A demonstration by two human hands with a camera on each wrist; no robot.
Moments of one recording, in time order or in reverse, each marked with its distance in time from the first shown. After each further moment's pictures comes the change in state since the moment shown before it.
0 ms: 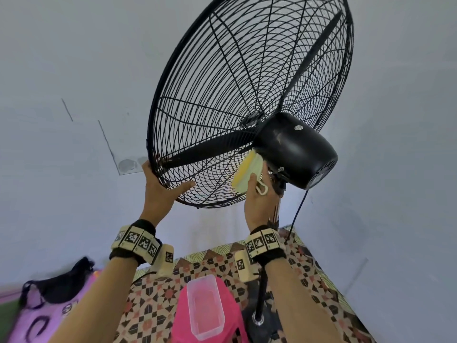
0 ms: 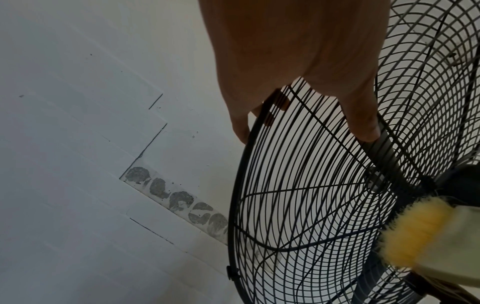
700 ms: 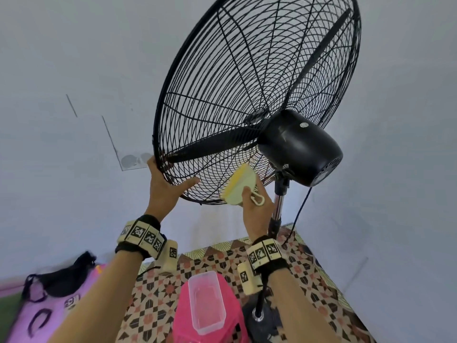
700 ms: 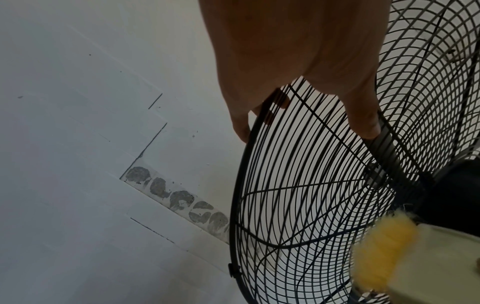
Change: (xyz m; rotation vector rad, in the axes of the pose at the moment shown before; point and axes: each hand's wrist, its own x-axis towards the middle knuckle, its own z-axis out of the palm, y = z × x) left_hand 0.000 -0.003 -0.001 -0.025 -0.004 -0.001; right_hand -0.028 0.036 0.006 0.039 -0.131 0.068
